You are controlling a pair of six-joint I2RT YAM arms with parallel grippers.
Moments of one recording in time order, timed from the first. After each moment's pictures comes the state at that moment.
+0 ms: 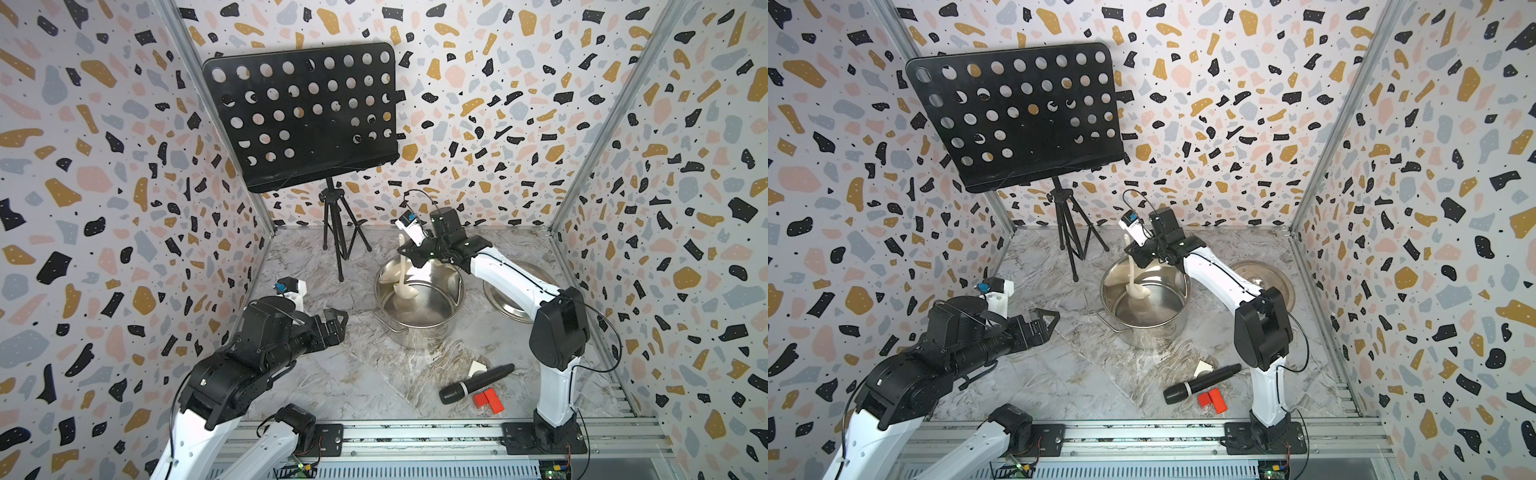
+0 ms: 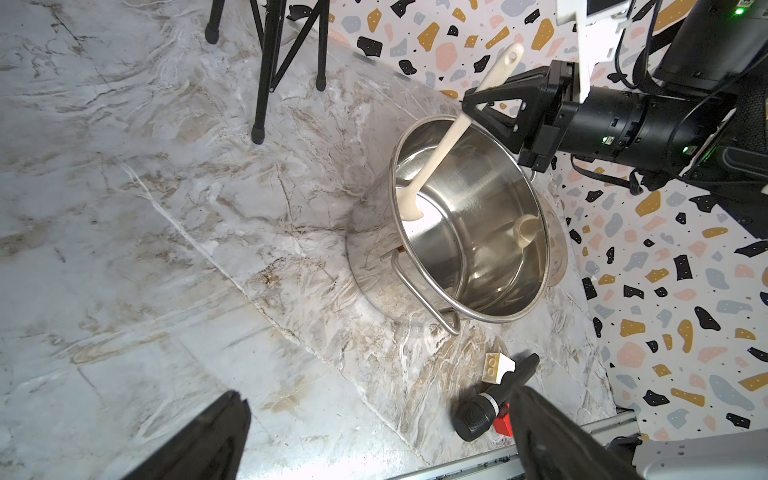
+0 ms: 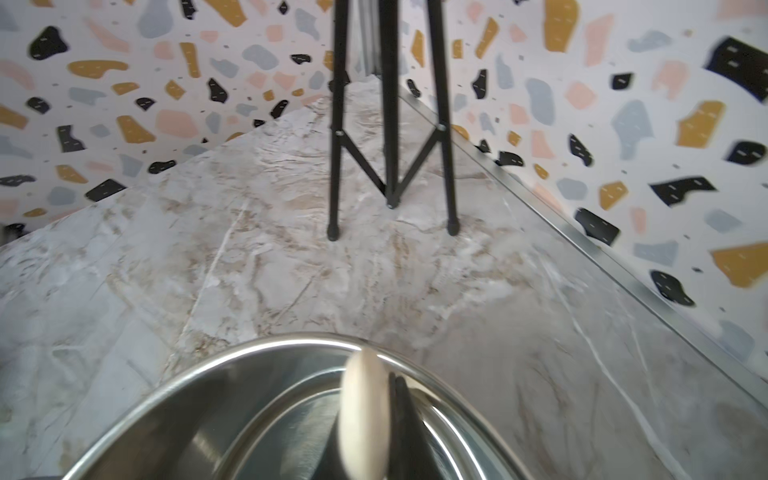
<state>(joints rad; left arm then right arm) -0.46 0.70 1.17 -1.13 0.01 -0.62 0.57 1.96 1.78 -0.39 -0.39 -0.17</state>
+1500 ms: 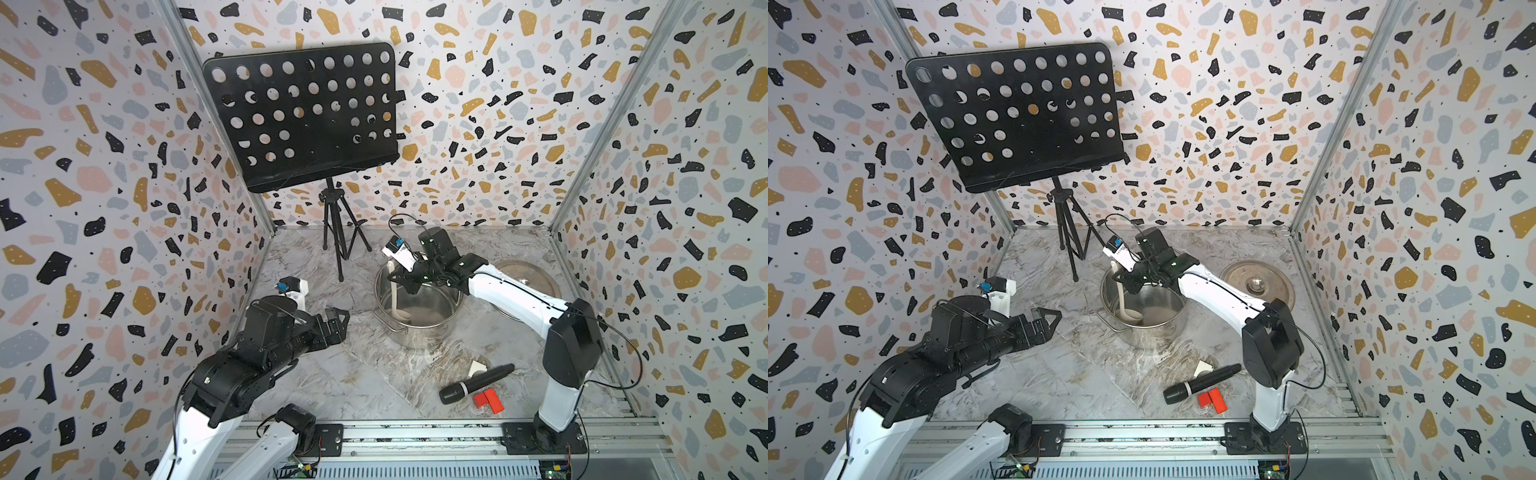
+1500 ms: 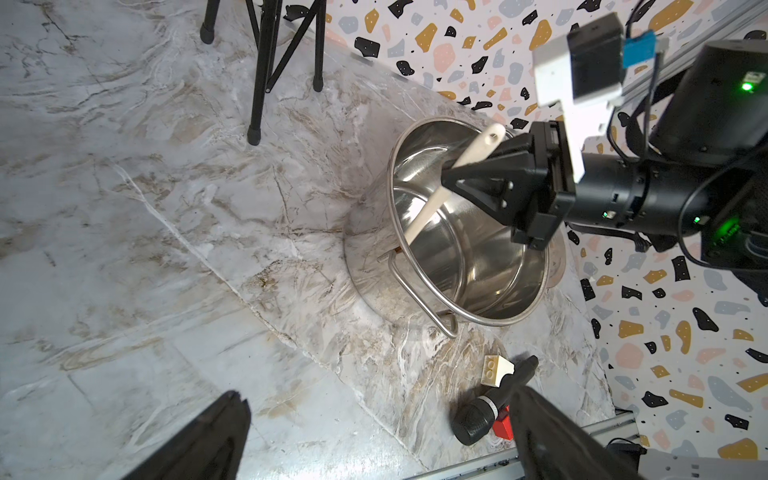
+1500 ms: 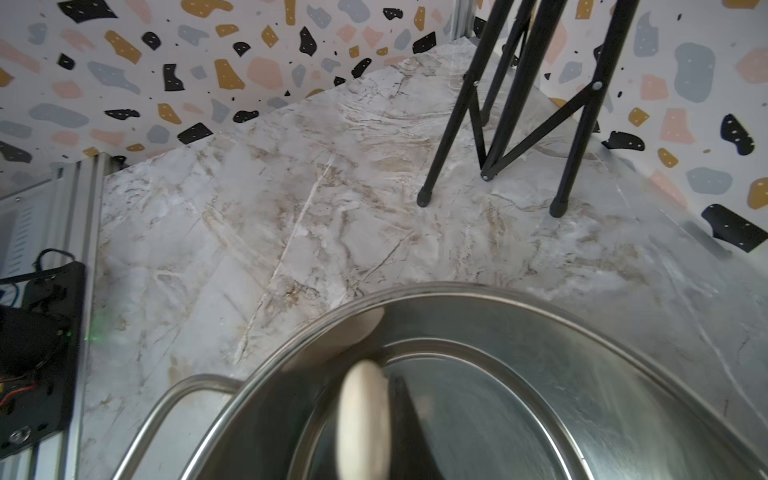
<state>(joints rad) -0.46 0.70 1.15 -1.11 0.02 -0.62 0.72 1.86 1.62 -0.39 -0.42 -0.21</state>
